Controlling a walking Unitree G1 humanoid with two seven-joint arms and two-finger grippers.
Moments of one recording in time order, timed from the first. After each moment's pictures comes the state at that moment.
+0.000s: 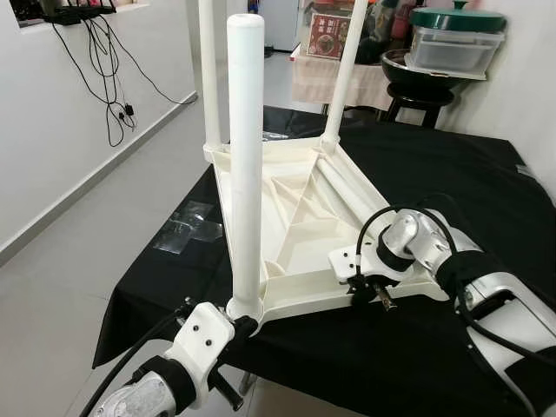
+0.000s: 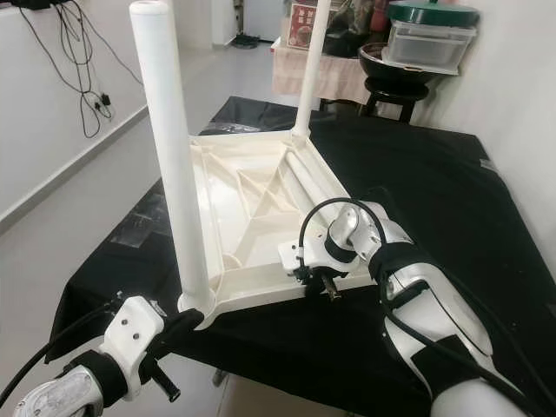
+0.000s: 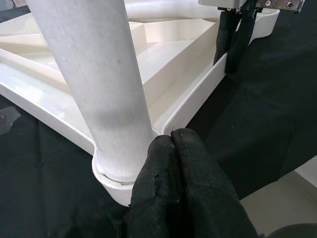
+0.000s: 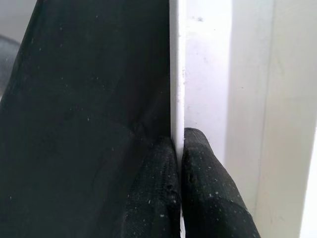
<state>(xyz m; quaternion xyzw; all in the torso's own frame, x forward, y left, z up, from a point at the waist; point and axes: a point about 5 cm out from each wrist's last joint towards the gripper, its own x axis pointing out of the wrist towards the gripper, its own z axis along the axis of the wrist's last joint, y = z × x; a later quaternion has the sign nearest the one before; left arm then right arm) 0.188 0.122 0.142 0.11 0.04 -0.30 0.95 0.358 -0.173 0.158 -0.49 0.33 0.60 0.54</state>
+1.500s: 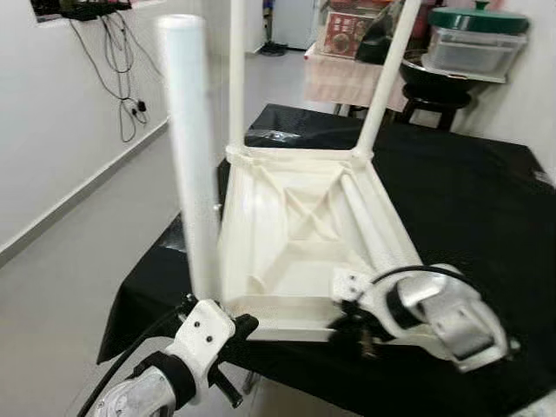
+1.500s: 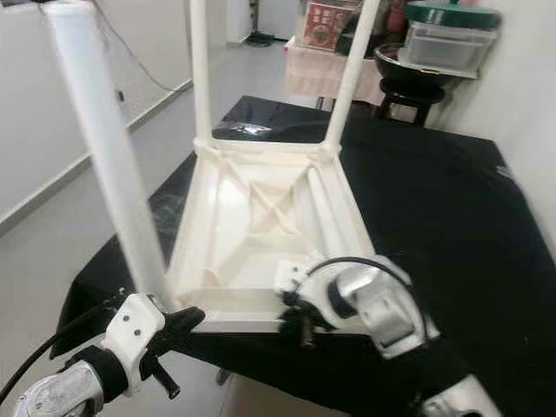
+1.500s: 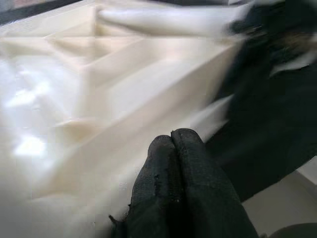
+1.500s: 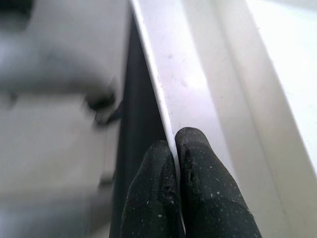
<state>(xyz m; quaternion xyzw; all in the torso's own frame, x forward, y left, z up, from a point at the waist) 0.194 0.119 0.144 0.12 0.04 -0.32 0.94 0.294 -0.131 0.138 -0.26 0.31 0.52 0.75</state>
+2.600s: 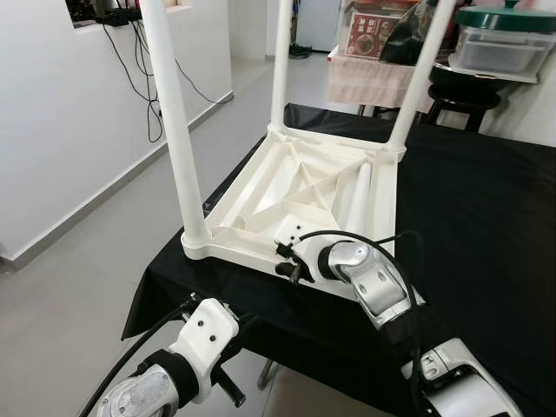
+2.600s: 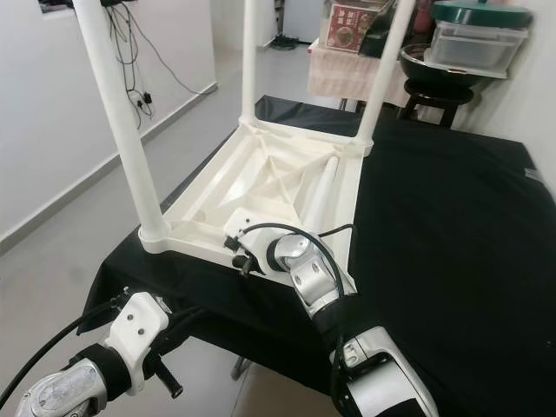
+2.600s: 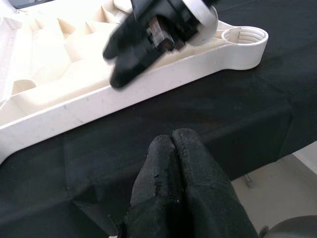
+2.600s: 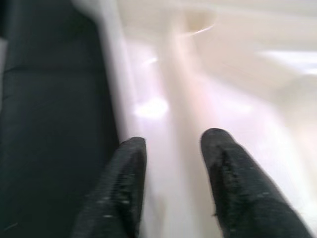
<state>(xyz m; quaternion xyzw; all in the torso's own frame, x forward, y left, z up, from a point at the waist) 0.193 0.120 0.142 0.12 0.04 -0.32 0.94 0.353 -0.092 0.159 -0.30 0.18 0.36 0.86</state>
